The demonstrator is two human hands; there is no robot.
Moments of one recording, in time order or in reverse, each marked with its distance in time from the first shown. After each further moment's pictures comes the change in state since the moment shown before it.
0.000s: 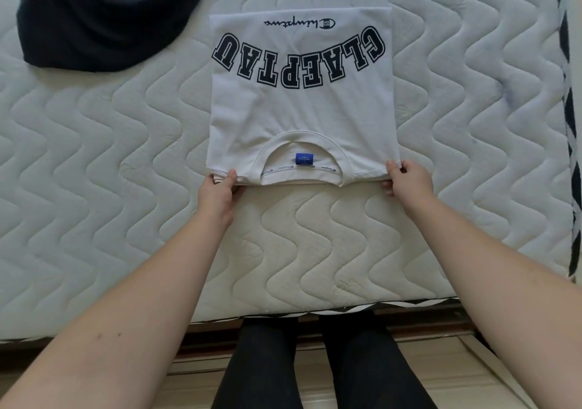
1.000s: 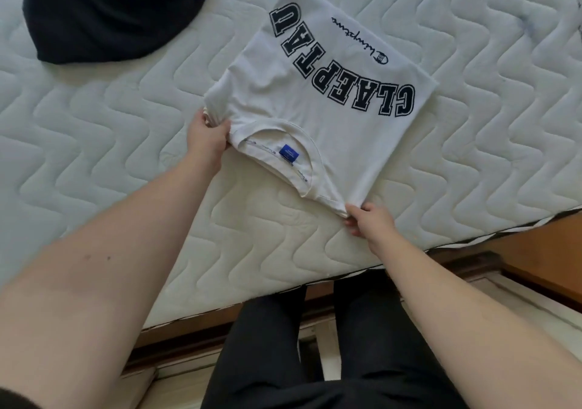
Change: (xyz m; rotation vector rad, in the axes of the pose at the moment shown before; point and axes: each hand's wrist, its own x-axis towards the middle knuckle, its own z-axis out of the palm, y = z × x) left_hand 0.062 0.099 -0.063 0.412 -0.212 0.245; right_hand -0.169 0.031 0.158 0.317 -0.106 0.414
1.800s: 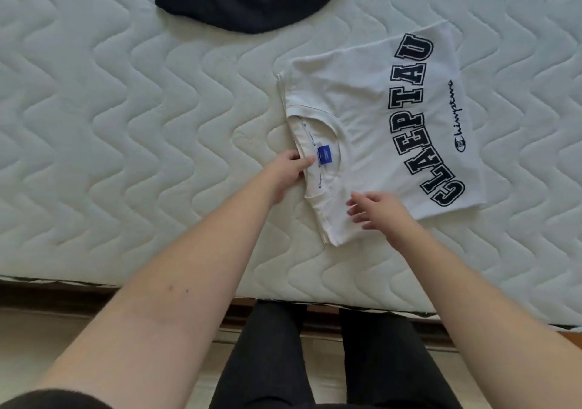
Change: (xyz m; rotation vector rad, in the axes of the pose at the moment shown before) left_hand -0.035 -0.042 -0.020 -0.048 -0.271 -0.307; right_hand -0.030 -0.107 0.079 -0.483 -0.322 -0.154
